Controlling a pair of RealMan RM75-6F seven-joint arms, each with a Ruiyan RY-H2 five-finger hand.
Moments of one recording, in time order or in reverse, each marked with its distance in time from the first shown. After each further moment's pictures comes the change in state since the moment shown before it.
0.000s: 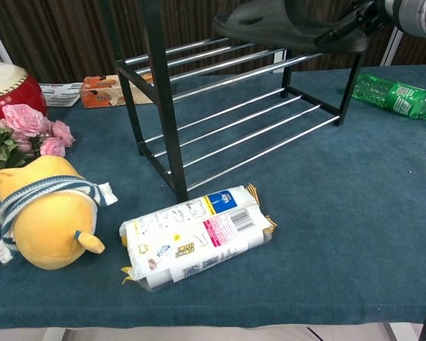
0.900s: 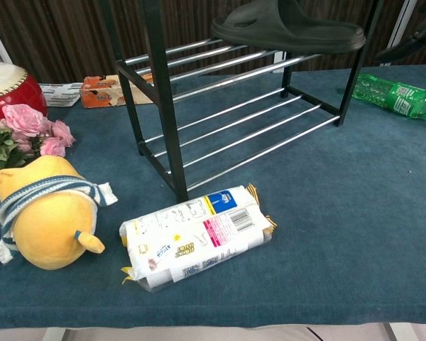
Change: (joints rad) left arm -0.002 -0.002 0.000 -0.004 -0.006 -0.010 0.013; right arm -0.202 0.336 -0.275 -0.521 -0.318 0.143 -0.082
